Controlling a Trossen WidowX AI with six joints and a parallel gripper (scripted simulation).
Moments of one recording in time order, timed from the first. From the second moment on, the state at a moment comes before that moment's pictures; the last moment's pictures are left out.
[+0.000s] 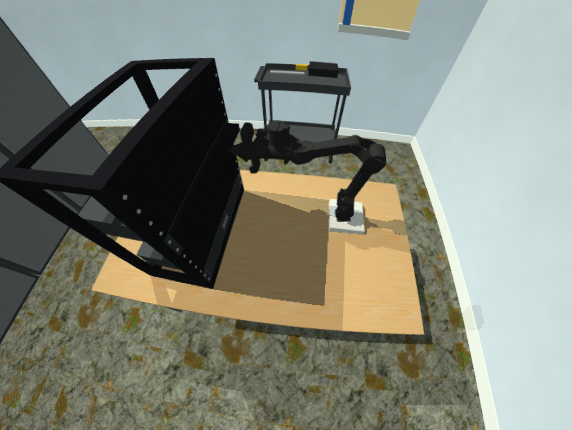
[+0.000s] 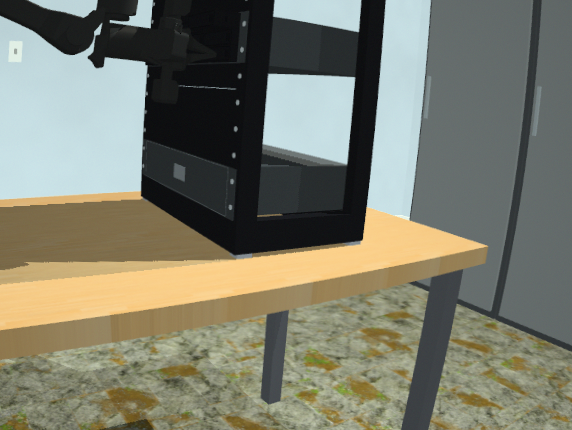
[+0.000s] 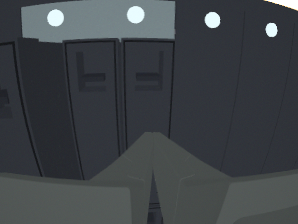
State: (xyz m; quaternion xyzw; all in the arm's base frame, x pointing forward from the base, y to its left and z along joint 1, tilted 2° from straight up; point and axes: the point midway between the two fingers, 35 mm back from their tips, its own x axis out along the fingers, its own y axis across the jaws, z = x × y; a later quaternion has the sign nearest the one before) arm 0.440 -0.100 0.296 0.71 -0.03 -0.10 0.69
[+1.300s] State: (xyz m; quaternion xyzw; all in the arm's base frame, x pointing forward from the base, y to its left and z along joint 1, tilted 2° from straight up) arm 0.390 -0.091 0.320 0.71 -0.05 -0.08 0.70
